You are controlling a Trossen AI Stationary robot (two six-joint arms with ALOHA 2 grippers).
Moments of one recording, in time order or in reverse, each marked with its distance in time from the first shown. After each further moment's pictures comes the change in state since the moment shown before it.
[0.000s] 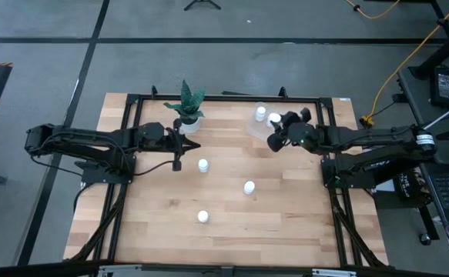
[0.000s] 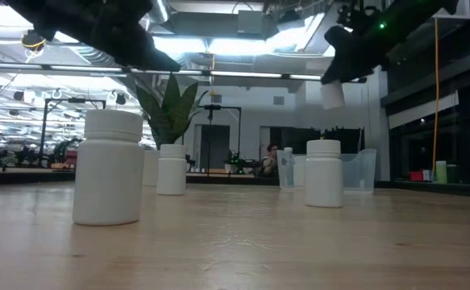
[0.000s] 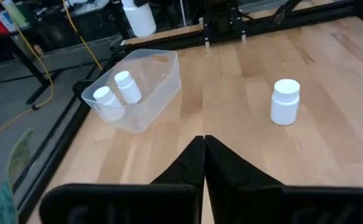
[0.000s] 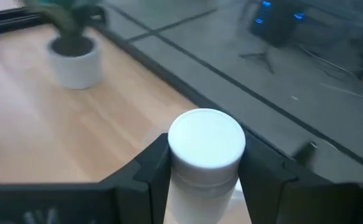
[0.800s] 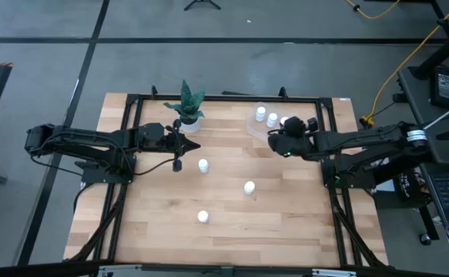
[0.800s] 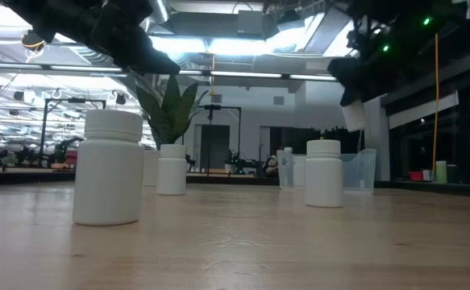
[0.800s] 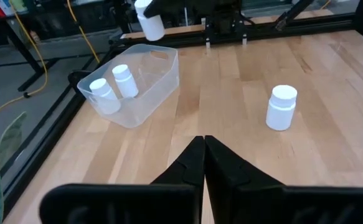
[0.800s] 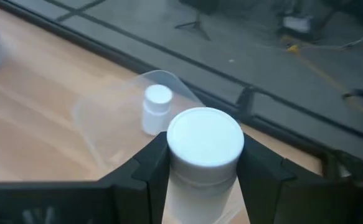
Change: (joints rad) left arm 0.000 0.001 -0.010 0.011 0.000 -0.074; right arm 0.057 0.126 0.000 -0.290 0.252 0.446
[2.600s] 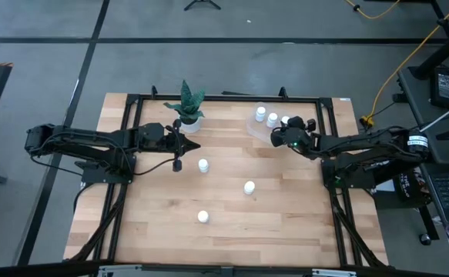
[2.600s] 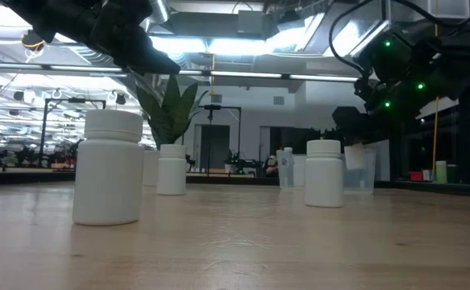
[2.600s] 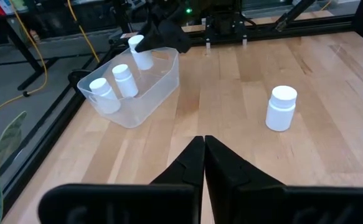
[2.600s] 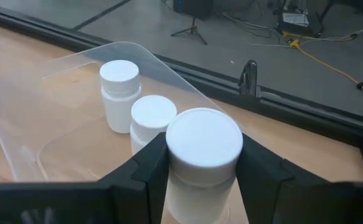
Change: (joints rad) left arm 0.000 0.000 0.000 0.001 0.000 -0.007; right arm -0.256 0.006 -0.423 0.795 -0.140 -0.299
